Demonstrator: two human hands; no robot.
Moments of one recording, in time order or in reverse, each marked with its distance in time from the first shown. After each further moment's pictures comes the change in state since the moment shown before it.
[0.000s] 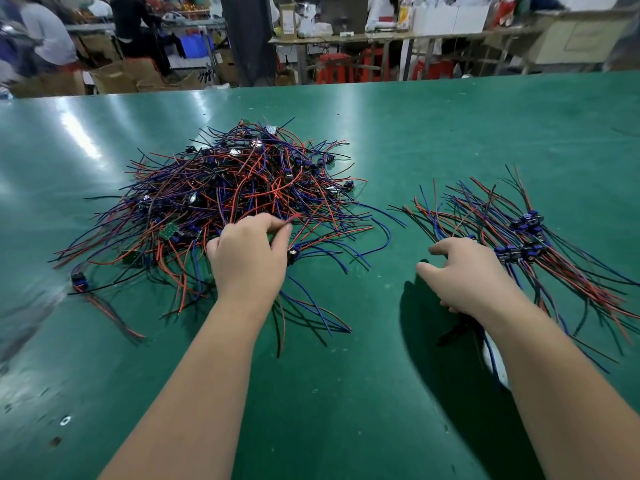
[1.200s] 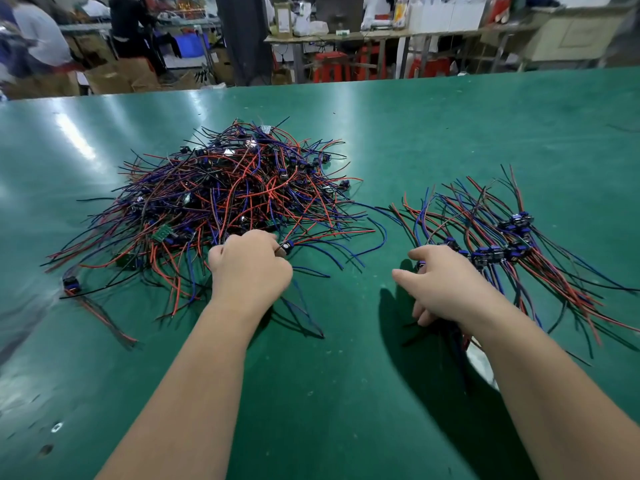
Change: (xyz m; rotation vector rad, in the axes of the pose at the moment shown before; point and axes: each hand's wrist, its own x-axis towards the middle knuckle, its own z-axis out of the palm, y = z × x) left_hand 0.003 -0.001 0.003 0.199 -0.366 -0.077; right_hand -0.005 -0.005 0.016 0.234 -0.153 0.004
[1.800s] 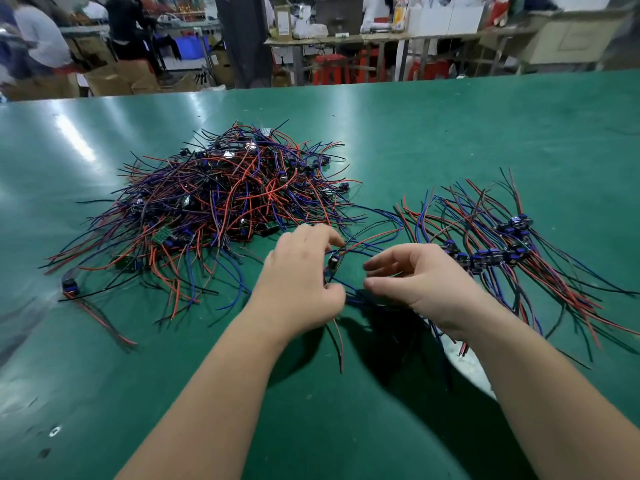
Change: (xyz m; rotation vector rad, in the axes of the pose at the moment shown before) left_hand -0.033 0.034 -0.003 -0.219 -0.087 0.429; right_hand -0.009 -0.013 0.008 0.454 -0.132 -0.177
